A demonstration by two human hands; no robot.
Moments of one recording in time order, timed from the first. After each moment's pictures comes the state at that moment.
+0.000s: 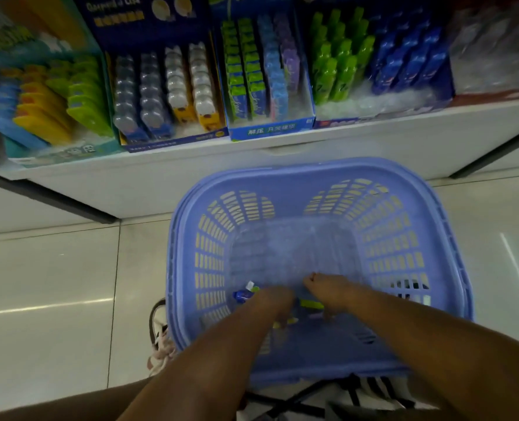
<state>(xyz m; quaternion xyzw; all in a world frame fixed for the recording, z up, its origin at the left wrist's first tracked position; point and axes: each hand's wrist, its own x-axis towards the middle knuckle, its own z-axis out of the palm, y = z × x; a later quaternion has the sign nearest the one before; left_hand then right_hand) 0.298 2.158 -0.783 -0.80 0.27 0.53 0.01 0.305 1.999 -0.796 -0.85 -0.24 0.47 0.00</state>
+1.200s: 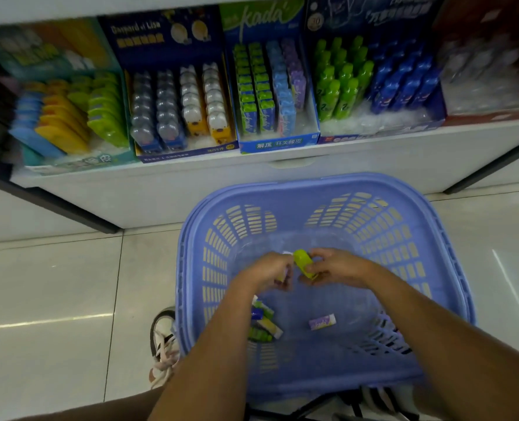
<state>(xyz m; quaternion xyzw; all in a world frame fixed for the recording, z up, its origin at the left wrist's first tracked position) 0.351 2.172 -0.727 -0.64 -0.20 0.46 -0.57 0.351 2.001 -0.731 -0.62 0.16 0.45 0.62</state>
